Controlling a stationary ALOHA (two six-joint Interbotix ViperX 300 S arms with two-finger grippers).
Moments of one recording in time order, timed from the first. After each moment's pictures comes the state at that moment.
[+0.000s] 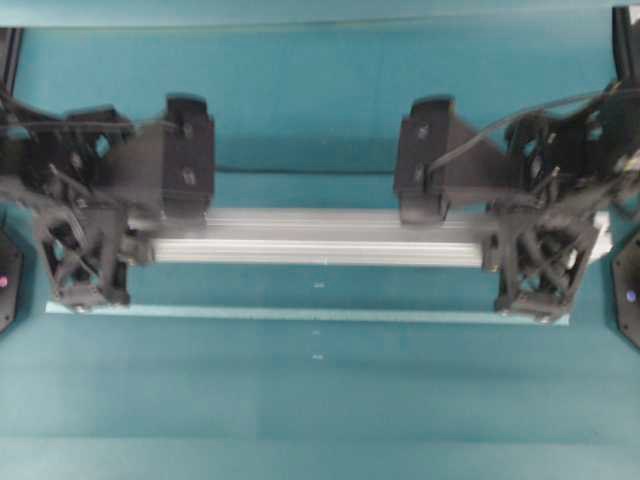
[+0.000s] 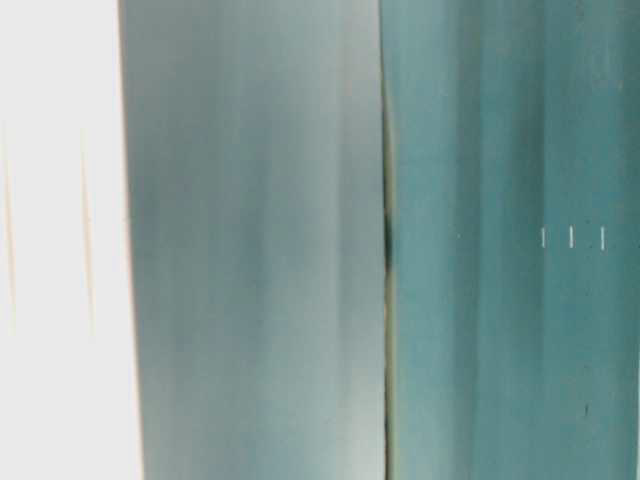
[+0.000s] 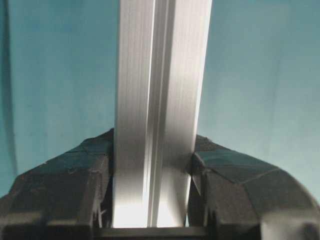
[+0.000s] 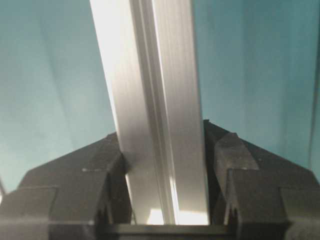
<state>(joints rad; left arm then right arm) -0.01 -0.33 0.27 0.02 1.26 -0.10 0.00 -0.23 0.18 0.06 1.45 0.15</state>
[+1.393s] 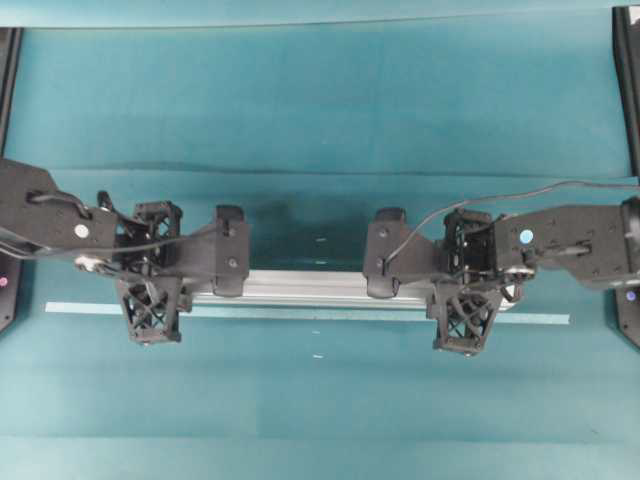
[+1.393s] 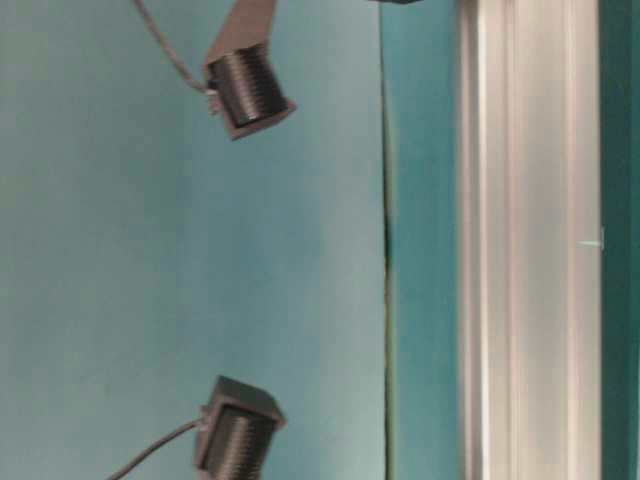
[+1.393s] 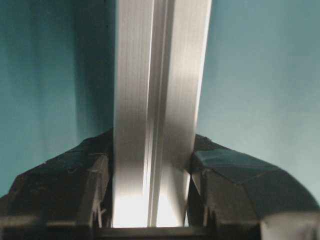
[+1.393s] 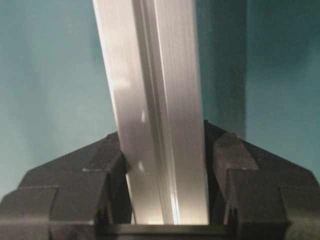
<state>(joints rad) -0.01 -0.07 0.74 0.03 0.59 -0.09 0.02 0.00 0.69 0.05 0.68 0.13</state>
